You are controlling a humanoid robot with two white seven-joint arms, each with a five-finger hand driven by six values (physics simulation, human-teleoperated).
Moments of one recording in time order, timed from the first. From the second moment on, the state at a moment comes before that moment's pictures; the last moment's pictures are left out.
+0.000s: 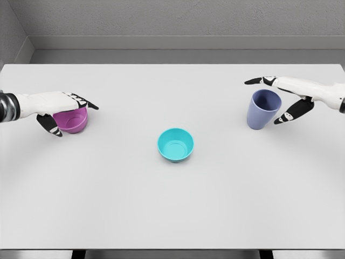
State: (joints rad) left arm -0.73 0.85 -0.76 -1.28 -0.32 -0.44 -0.61; right arm -0.66 -0.88 0.63 -1.34 -0.11 -0.39 0.61
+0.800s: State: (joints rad) left arm -0.74 0.82 -0.75 -1.23 -0.33 -0.44 -0.61; right arm -0.68 -0.83 0.66 -1.26 -0.10 -0.39 0.61
